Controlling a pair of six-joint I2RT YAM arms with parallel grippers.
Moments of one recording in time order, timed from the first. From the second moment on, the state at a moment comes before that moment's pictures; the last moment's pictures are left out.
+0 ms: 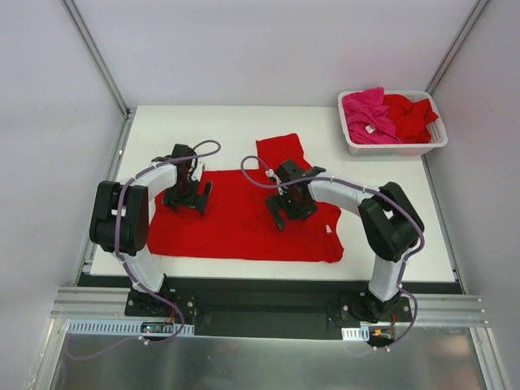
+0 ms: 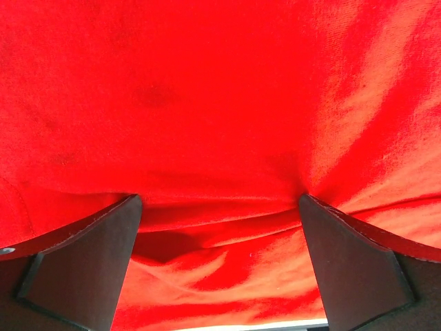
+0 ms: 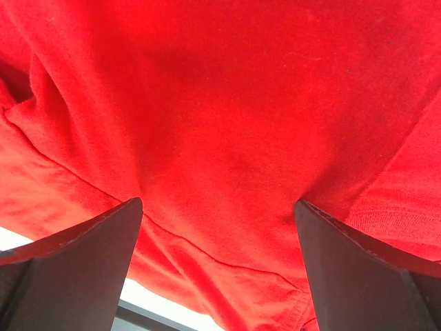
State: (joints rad) left arm -0.15 1.74 1.07 -0.71 0.05 0.04; right arm 0.70 1.86 1.24 -0.71 -0.08 0.16
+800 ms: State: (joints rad) left arm -0.20 1.62 1.00 -0.76 0.07 0.02; right arm 0.79 1.76 1.11 -0.74 -0.04 0.24
